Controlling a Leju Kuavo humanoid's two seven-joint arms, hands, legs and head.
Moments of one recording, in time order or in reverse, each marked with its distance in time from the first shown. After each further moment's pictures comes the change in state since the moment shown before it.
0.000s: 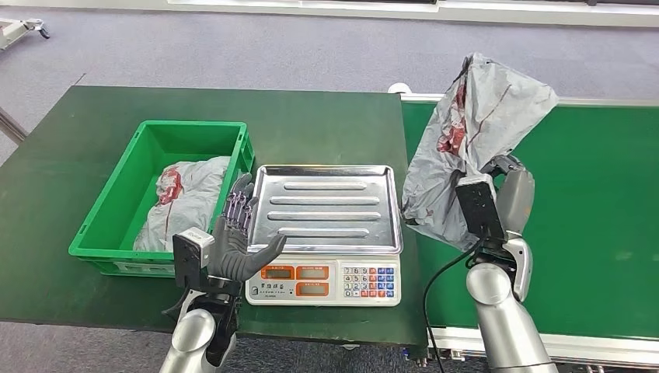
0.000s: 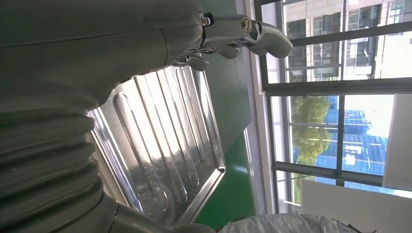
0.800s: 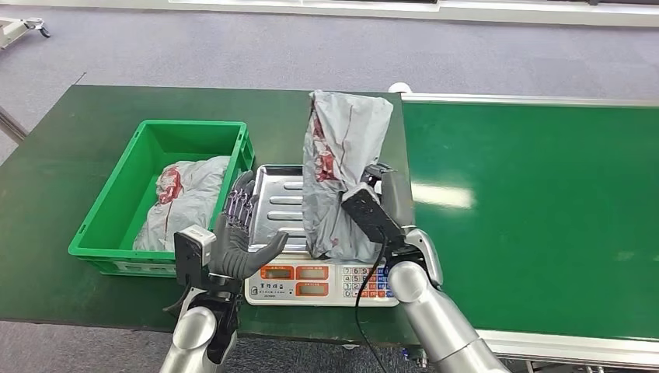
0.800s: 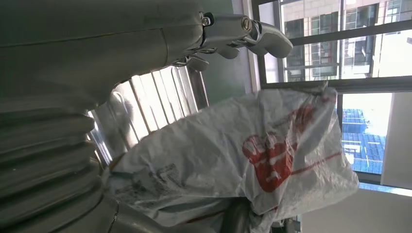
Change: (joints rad) left arm -0.014 -0.006 0.000 0.002 -0.010 -0.005 0.006; right arm -0.115 0.154 0.329 0.233 -0.103 0.157 -0.011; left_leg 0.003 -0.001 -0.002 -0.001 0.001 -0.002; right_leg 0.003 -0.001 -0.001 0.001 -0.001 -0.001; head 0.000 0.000
